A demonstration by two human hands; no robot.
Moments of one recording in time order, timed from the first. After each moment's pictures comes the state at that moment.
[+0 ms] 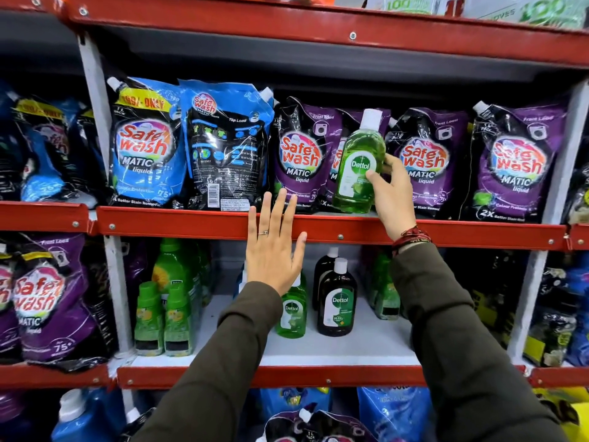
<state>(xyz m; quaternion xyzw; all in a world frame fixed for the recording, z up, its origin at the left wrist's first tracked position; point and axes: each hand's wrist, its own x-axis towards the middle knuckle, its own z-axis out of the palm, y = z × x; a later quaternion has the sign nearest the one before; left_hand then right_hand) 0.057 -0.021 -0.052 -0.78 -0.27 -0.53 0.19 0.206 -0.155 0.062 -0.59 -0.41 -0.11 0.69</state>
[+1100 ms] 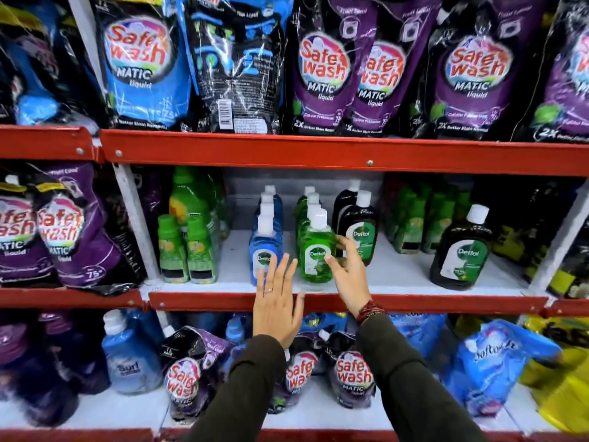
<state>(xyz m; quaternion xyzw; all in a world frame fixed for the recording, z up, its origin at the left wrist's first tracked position) 0.012 -0.028 -0.283 -0.88 -0.31 -0.35 0.05 0.152 -0.108 -0.212 -0.62 -0.43 0.08 0.64</state>
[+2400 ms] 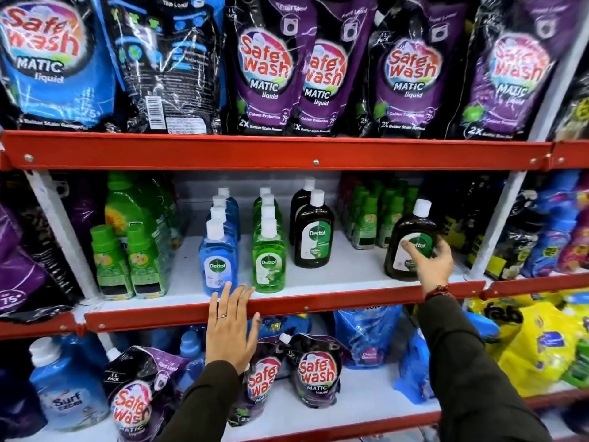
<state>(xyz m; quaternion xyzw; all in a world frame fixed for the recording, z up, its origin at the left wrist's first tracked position) 0.008 -0.026 -0.323 -0.88 -0.30 -0.36 0.04 0.343 -0.238 -0.207 -0.69 -0.11 -0.06 0.71</state>
